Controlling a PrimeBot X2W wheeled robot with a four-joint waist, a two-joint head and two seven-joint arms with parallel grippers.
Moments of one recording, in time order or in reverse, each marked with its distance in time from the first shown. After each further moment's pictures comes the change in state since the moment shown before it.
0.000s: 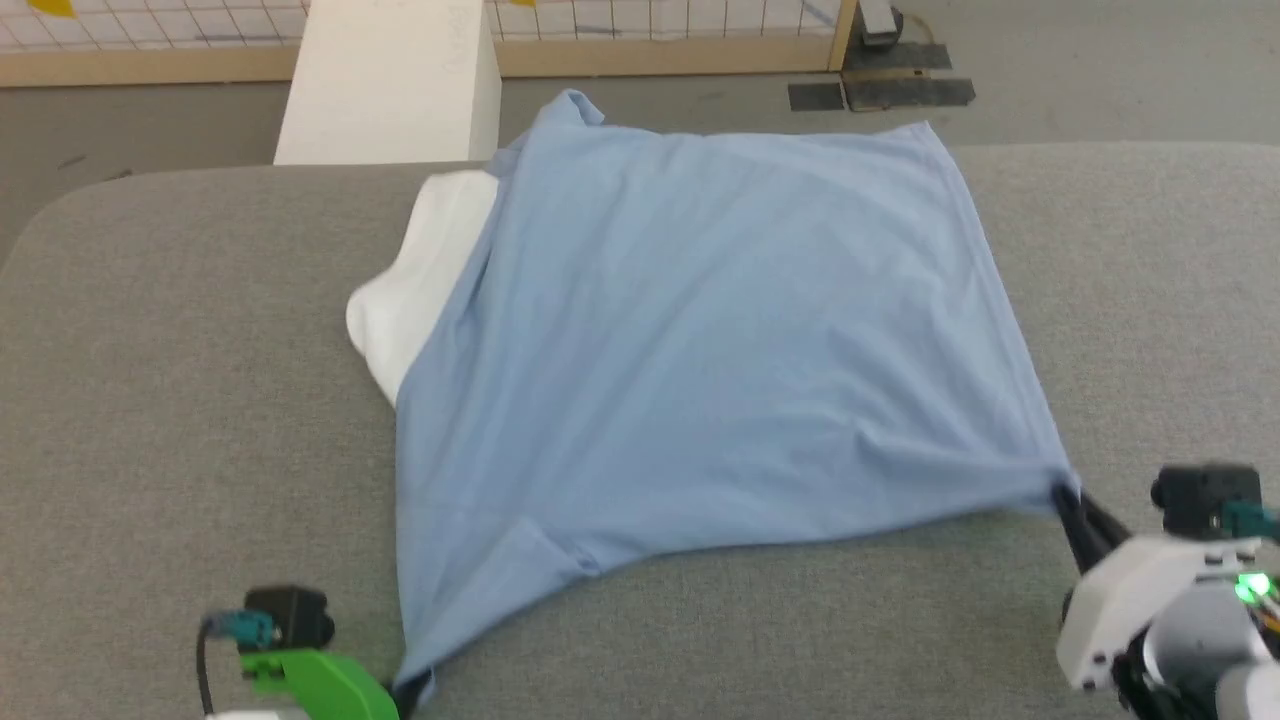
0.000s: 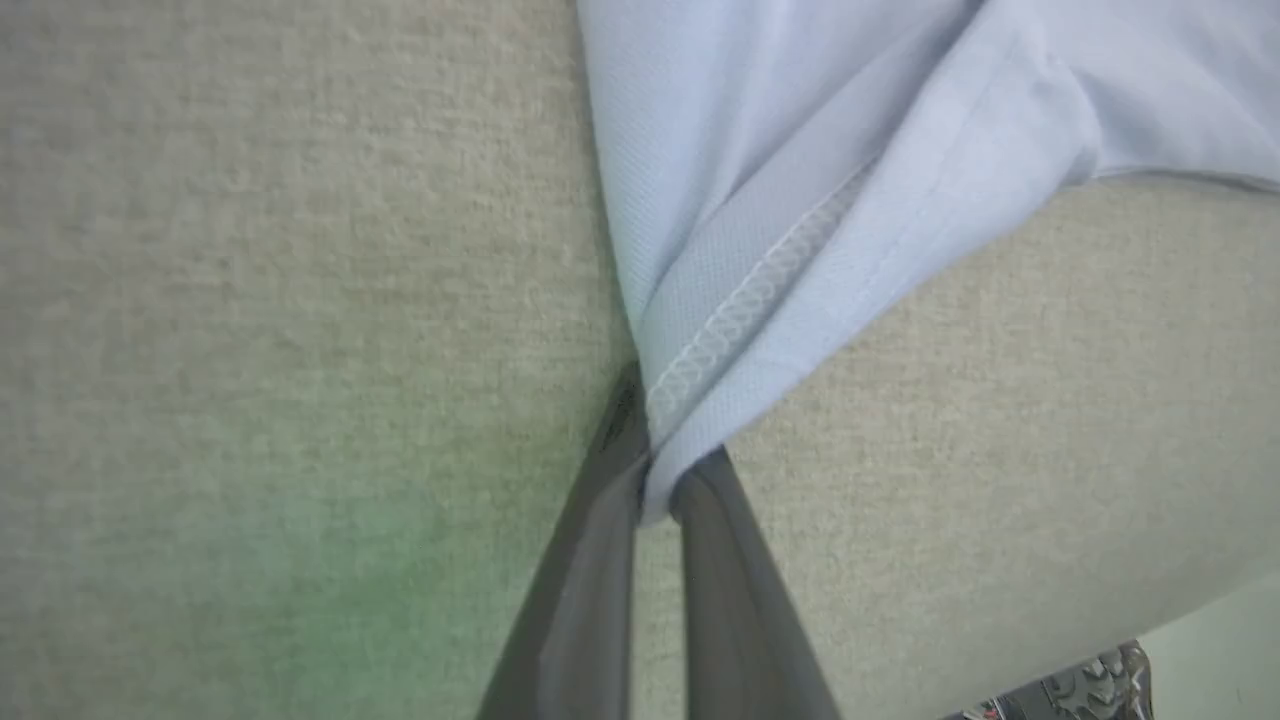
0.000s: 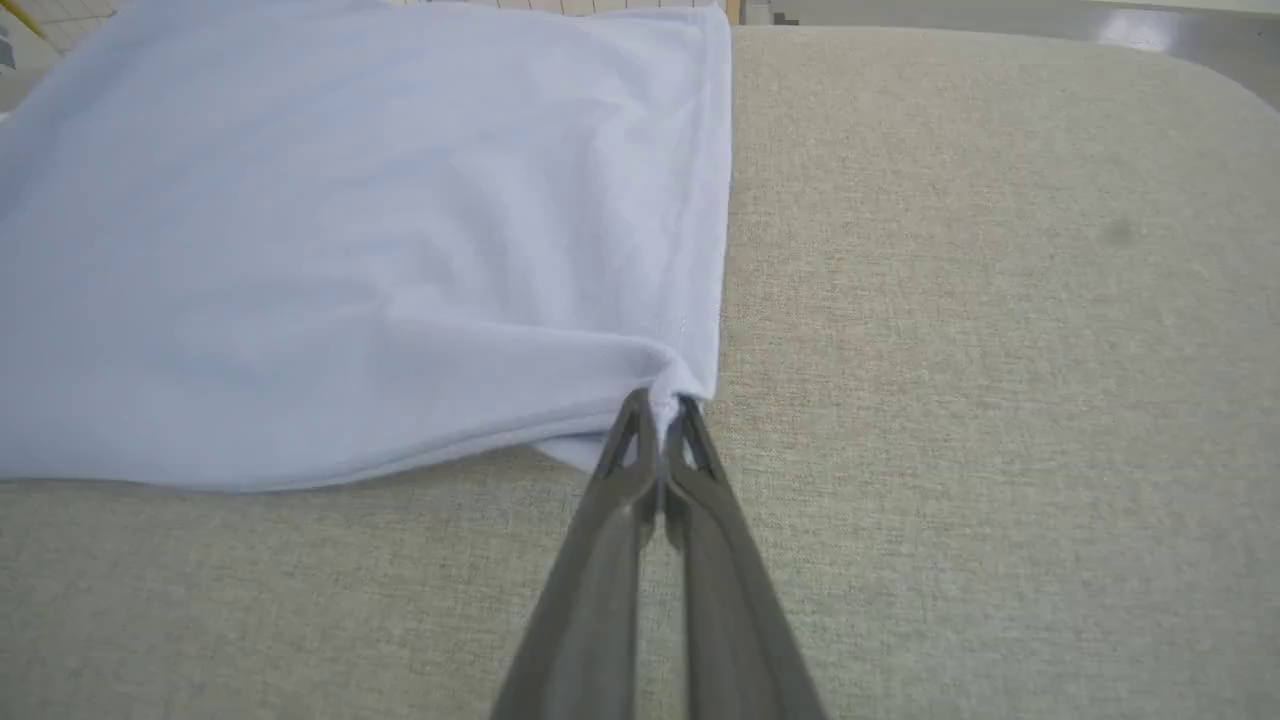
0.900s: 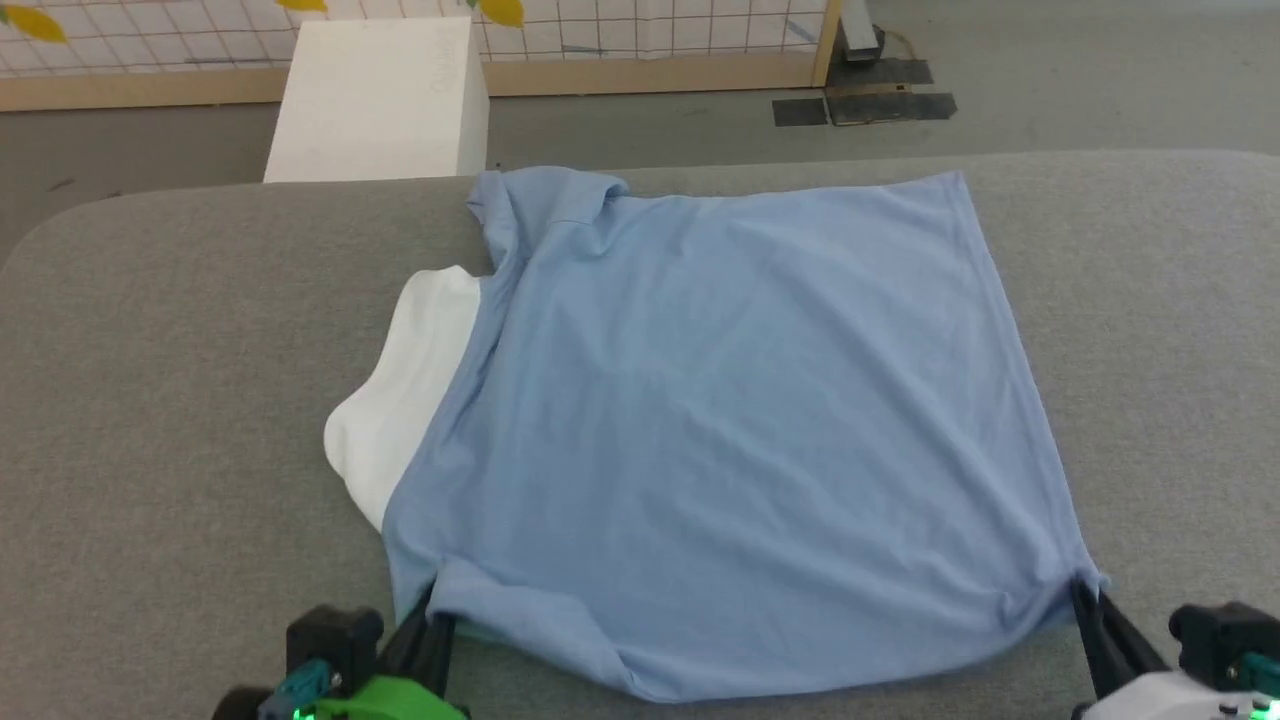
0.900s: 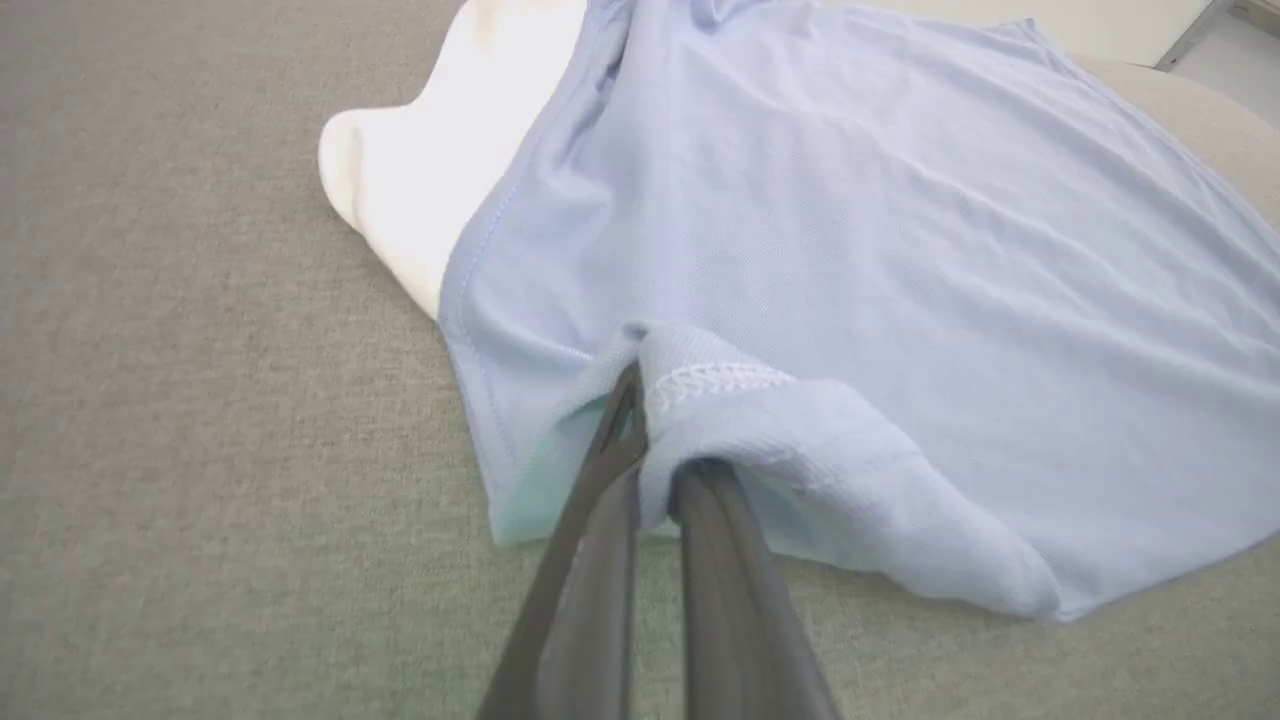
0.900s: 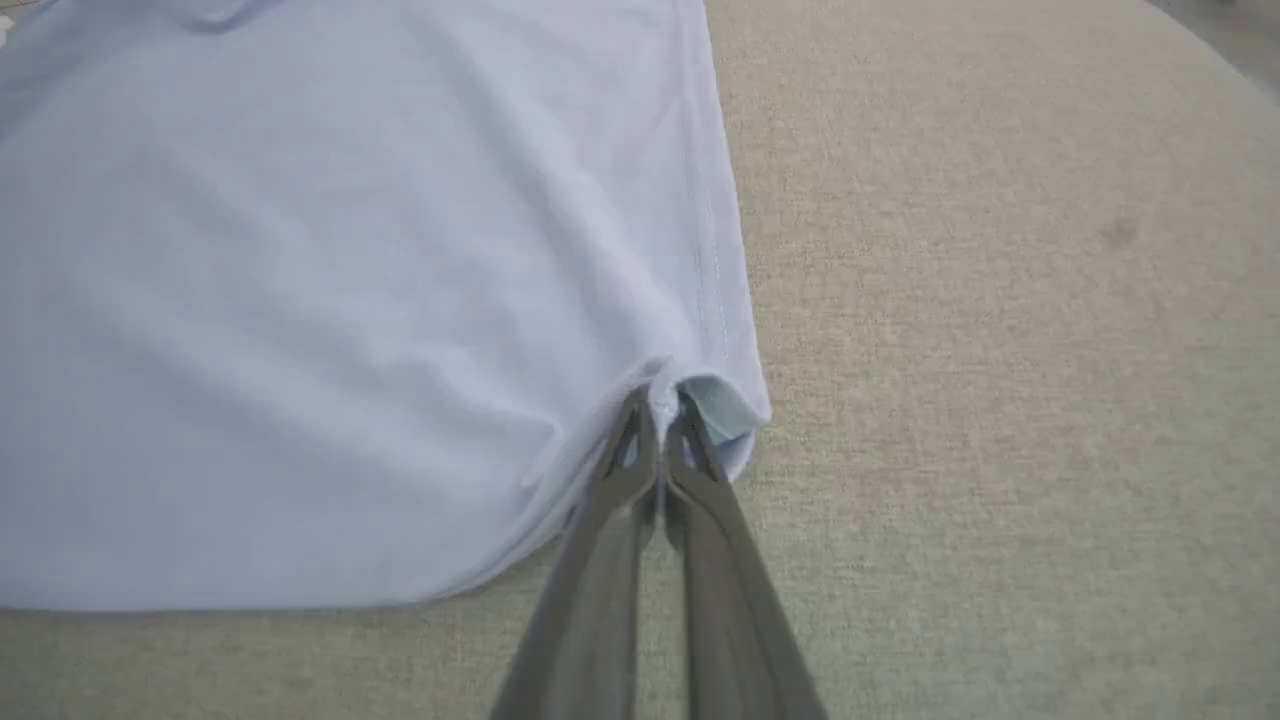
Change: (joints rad) left arm 0.054 -0.081 -0.091 -0.077 0.302 0.049 -0.480; right arm 0.259 0.071 -0.041 -0.067 -0.063 0.000 -0.204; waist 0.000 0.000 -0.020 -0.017
